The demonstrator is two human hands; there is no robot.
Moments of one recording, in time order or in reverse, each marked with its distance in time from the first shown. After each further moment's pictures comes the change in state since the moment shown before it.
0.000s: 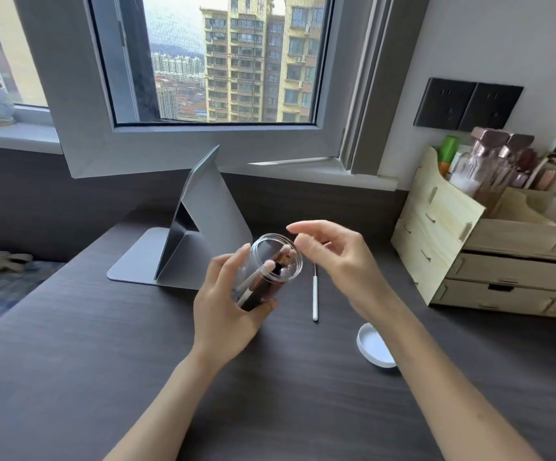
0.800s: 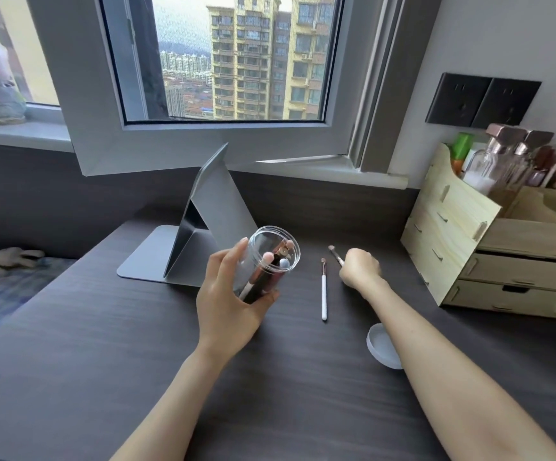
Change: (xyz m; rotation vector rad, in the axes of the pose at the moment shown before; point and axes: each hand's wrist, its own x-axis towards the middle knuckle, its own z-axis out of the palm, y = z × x) left_hand 0.003 -0.006 -0.001 0.010 0.064 -0.048; right_hand 0.053 0.115 -0.011 -0.960 0.038 0.701
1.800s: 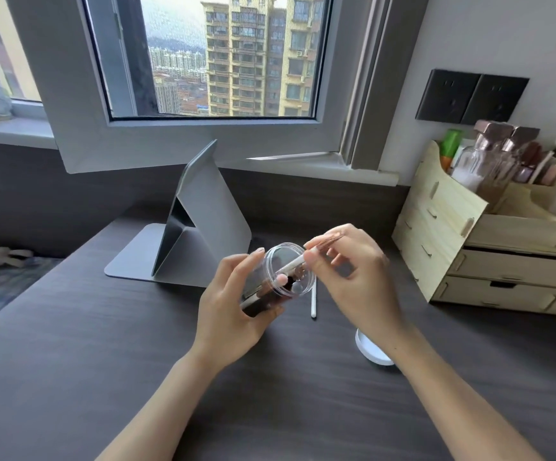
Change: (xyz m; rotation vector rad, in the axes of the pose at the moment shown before) left_hand -0.008 0.004 0.004 -0.005 -0.163 0.168; right_hand -0.116 0.000 -0.051 0.620 0.466 -0.785
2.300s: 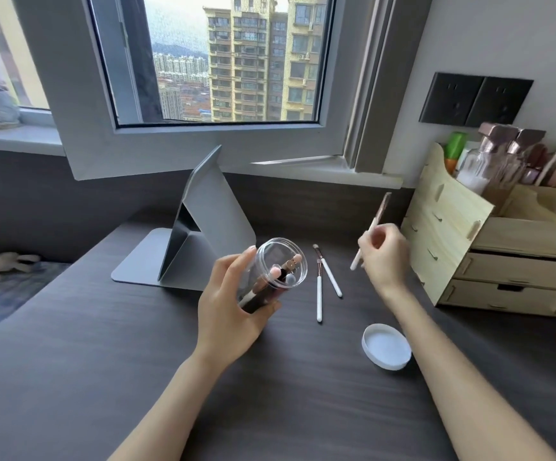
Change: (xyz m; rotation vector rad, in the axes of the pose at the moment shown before) left_hand 0.005 -0.002 -0.002 -0.003 0.084 -0.058; right_hand 0.035 0.100 0.017 -0.091 0.251 0.541
